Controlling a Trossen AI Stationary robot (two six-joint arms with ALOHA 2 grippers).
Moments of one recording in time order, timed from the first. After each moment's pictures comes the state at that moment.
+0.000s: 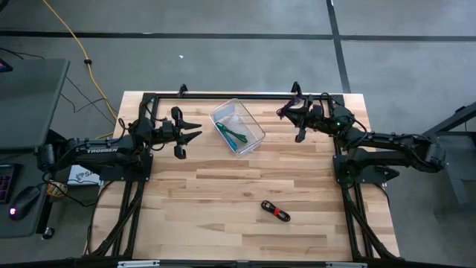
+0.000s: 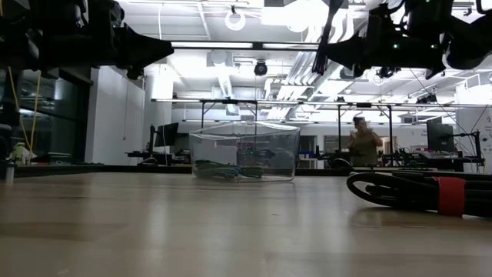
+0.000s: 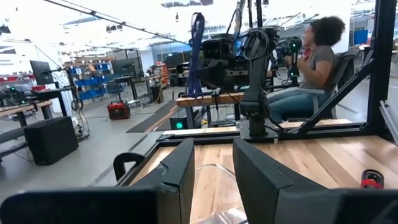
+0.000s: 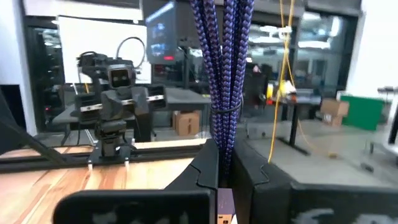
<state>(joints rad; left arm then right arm) 0.52 0.80 0.15 0.79 0.25 0.10 -0.55 0.98 0.30 0.88 -0.29 -0.01</state>
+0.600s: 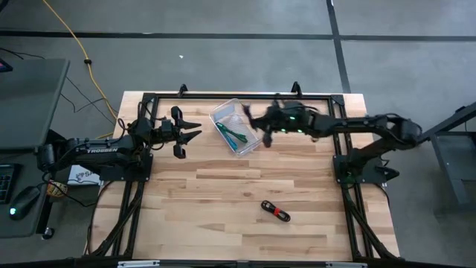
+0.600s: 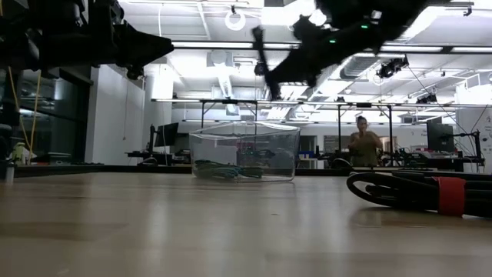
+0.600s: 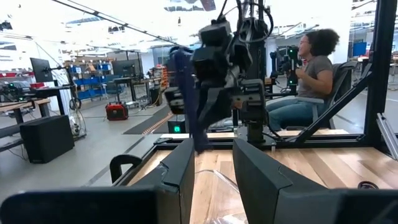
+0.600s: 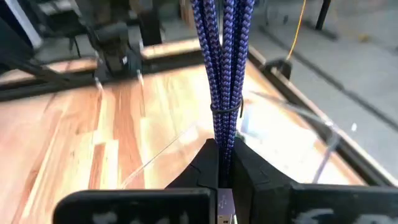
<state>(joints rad) 0.52 0.80 0.15 0.81 0.25 0.06 -0.31 1.40 0.82 0.25 -0.08 0.03</state>
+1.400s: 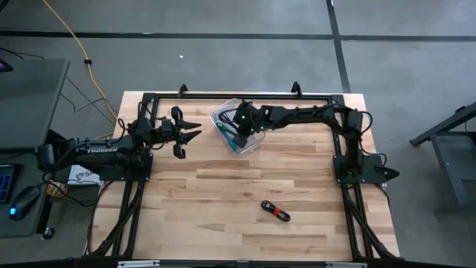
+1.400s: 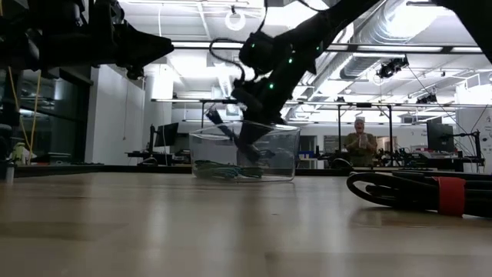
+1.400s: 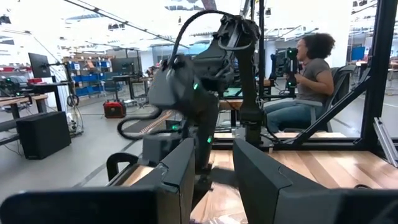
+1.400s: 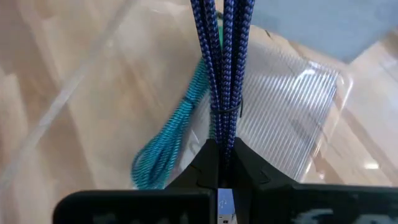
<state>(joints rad) 0.52 0.80 0.15 0.81 0.25 0.03 -0.30 1.97 1.40 -0.34 0.00 0.18</state>
